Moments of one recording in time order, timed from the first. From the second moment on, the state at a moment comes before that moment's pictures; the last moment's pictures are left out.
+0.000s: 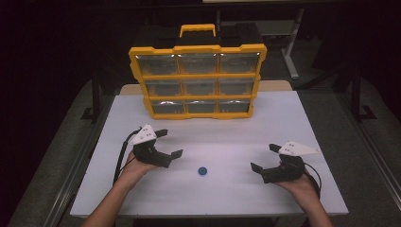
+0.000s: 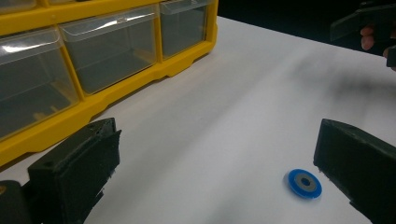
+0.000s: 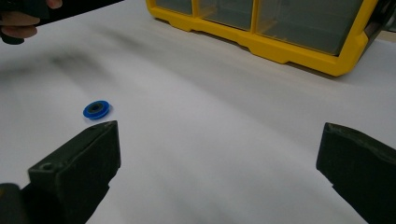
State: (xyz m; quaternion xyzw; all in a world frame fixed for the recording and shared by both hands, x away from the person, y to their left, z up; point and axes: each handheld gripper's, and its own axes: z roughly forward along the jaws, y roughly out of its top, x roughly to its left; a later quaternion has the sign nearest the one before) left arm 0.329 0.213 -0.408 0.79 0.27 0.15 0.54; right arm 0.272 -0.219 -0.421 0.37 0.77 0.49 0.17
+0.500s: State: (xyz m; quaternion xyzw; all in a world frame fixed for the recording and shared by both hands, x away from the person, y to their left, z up) left arm 0.332 0.206 -0.410 0.79 0.26 0.15 0.54; right arm 0.271 -0.218 -0.421 0.37 0.77 0.49 0.17
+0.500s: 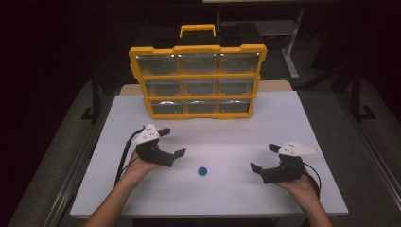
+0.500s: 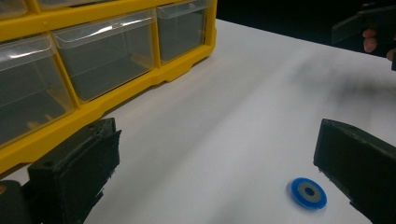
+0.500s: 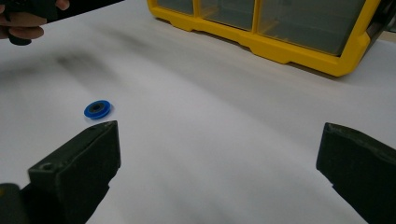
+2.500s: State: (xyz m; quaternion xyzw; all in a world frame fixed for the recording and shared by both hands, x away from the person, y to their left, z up) left arm 0.355 0.163 -0.418 0.78 0.25 0.14 0.56; right arm 0.271 -0.216 -0.422 0.37 0.77 0.50 0.16
